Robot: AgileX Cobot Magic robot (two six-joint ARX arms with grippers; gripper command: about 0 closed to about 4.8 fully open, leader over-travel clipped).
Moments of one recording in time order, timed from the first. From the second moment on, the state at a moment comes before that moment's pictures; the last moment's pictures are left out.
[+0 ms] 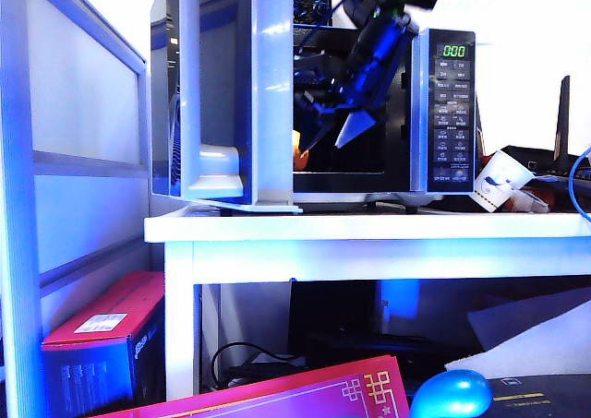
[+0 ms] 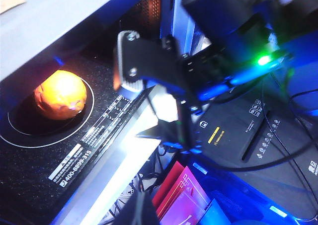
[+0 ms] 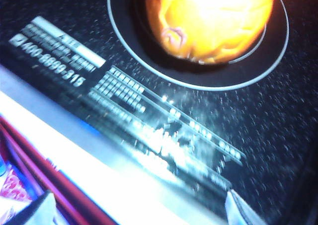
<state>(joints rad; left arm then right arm) -0.29 1.71 1.93 -0.82 0.54 0.35 0.38 2.24 2.23 -0.70 -0.18 -0.37</state>
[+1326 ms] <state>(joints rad) -0.30 1.70 1.91 -0.72 0.57 0.22 0.38 1.68 2.23 -0.86 -0.11 -0.16</state>
